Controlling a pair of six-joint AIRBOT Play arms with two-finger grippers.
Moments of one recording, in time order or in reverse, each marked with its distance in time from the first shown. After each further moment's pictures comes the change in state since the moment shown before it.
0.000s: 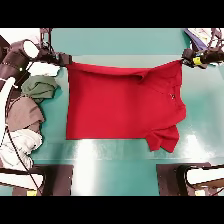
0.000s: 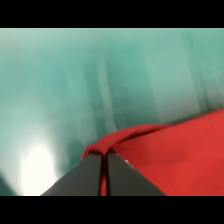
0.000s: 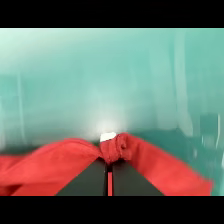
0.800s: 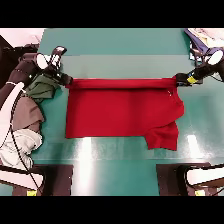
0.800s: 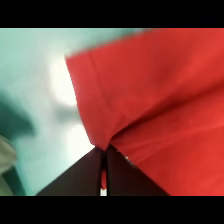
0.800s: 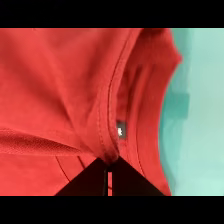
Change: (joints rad) left arm 0.000 -0.031 -0.142 0.125 -0.204 0.083; right arm 0.029 -0.011 -0.141 -0.217 0.252 -0.106
